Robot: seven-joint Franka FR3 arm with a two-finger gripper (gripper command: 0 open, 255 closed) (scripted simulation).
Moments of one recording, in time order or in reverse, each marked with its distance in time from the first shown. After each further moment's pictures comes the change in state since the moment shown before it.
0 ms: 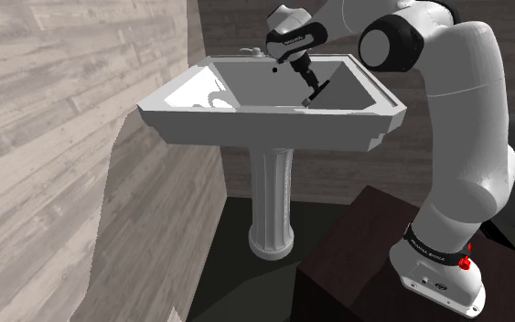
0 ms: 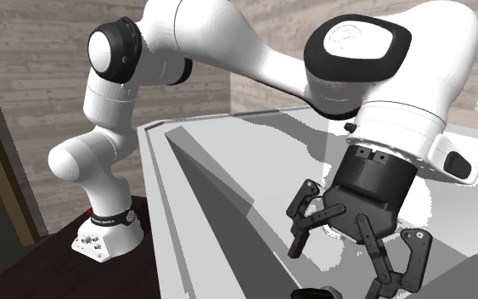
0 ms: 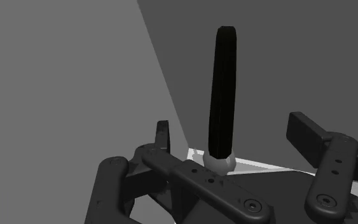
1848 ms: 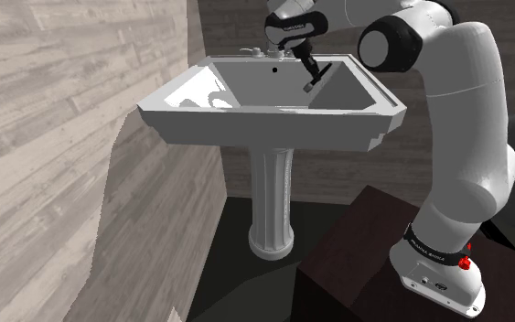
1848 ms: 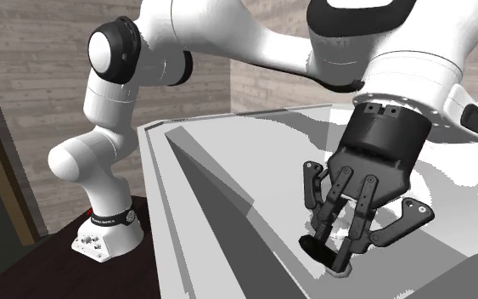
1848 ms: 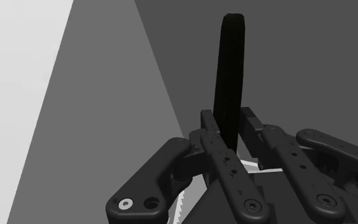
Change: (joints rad) arm -0.003 0.007 -0.006 0.133 0.000 -0.111 -0.057
